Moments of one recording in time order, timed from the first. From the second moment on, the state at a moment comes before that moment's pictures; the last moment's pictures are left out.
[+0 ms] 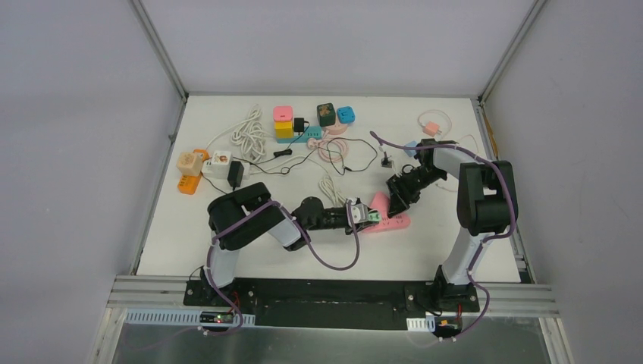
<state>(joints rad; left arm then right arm) -0.99 1.98 0.64 1.44 0.47 0.16 0.11 1.87 1.16 -1.02 -0.72 -0.80</state>
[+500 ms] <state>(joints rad) -0.99 1.98 0.64 1.45 0.48 0.13 0.12 1.87 1.16 -1.02 -0.71 -0.79</state>
